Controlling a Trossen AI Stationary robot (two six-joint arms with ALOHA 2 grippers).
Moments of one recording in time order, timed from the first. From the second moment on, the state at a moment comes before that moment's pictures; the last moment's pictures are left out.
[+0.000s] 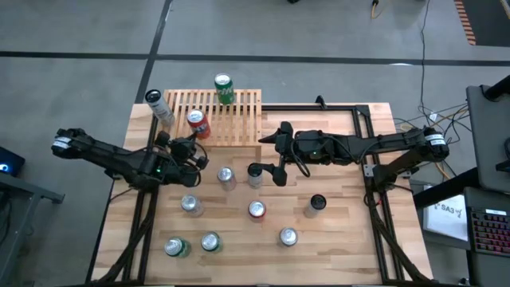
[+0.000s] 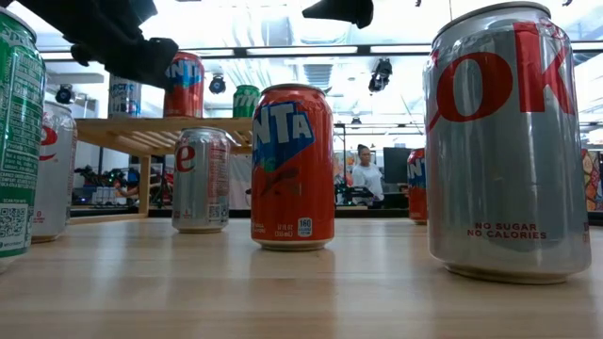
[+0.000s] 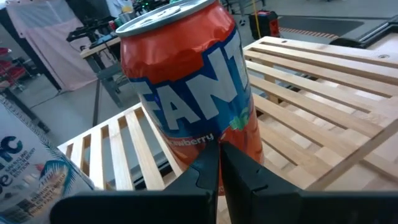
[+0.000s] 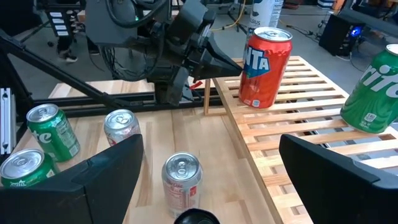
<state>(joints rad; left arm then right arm) -0.24 1.00 0.70 -0.70 -1.28 -0.70 0.04 1.44 1.23 -0.07 0.18 0.03</state>
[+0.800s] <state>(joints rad) -0.23 1.00 0.71 -0.64 -1.20 -0.58 0.04 1.44 1.23 -0.08 0.18 0.03</state>
